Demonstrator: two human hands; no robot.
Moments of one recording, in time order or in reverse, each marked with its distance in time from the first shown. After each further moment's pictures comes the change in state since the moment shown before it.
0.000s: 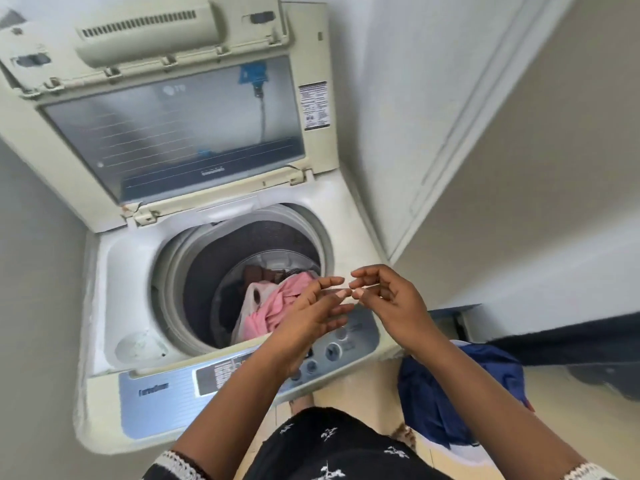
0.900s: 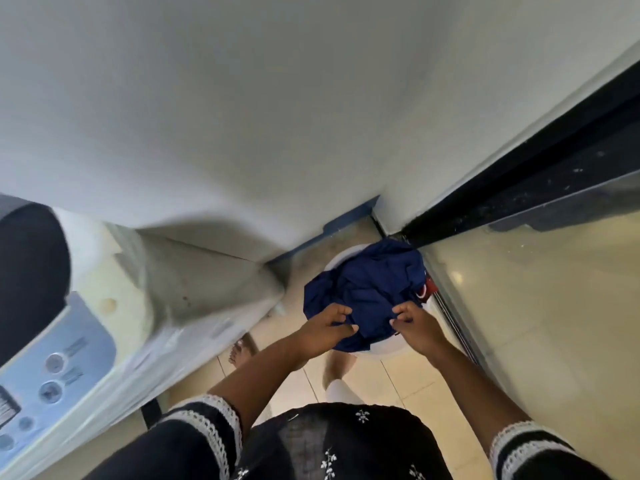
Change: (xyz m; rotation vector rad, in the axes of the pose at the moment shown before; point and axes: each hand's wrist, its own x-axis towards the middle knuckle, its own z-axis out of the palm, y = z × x) left_hand 0.129 -0.278 0.236 0.795 -0.375 -0.530; right_hand -0.152 0.373 -0.266 -0.161 0.204 0.878
